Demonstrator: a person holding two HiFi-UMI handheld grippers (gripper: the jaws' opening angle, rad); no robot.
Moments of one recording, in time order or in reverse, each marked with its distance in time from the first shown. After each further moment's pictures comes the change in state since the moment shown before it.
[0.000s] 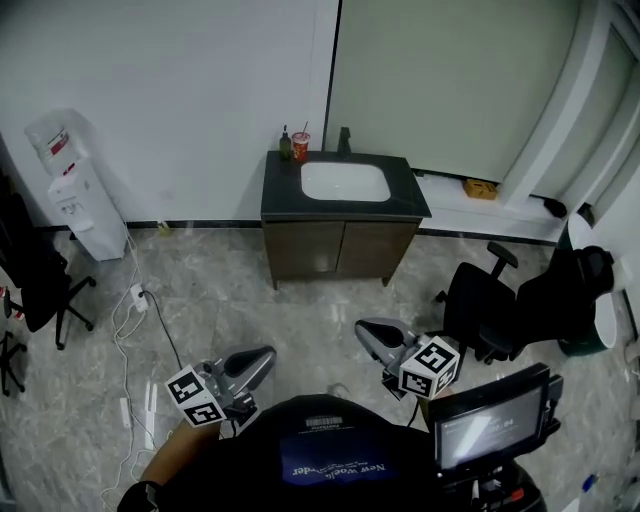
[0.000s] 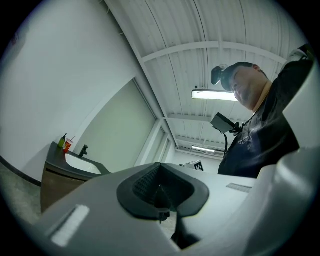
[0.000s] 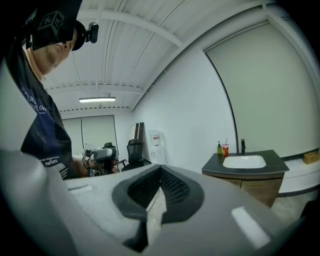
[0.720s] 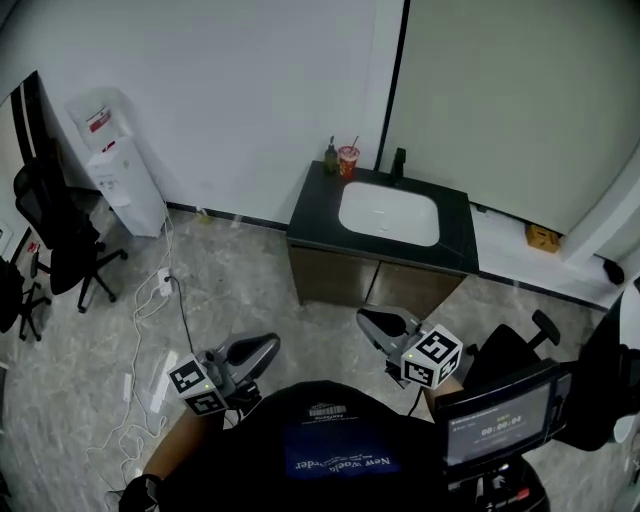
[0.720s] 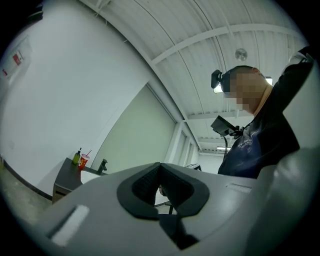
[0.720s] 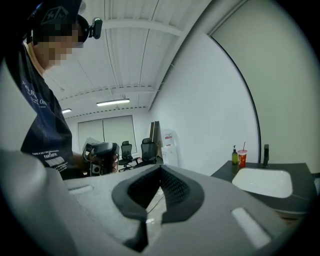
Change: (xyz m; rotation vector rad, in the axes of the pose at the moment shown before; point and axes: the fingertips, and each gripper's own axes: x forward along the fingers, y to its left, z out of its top) left arm 0.137 0.147 0.039 0.063 -0.071 0.250; right arm 0.119 -0.198 0.050 -0.057 0.027 0.282
